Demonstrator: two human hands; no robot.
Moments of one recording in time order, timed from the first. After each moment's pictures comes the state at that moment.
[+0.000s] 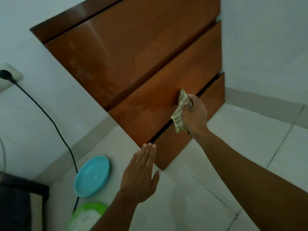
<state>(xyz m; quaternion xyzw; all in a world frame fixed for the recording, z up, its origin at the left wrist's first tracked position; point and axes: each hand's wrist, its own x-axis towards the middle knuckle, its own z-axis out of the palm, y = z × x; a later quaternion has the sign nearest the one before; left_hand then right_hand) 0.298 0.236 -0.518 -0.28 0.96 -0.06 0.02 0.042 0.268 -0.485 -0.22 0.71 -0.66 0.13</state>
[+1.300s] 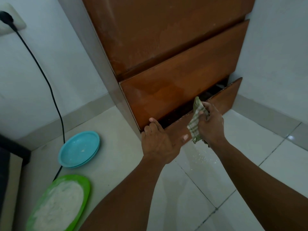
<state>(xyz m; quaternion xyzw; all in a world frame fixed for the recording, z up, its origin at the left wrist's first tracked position) 0.203 0.263 -0.524 -0.50 0.86 -0.04 -0.03 0.038 0.316 -0.524 -0.31 0.76 -0.56 0.10</state>
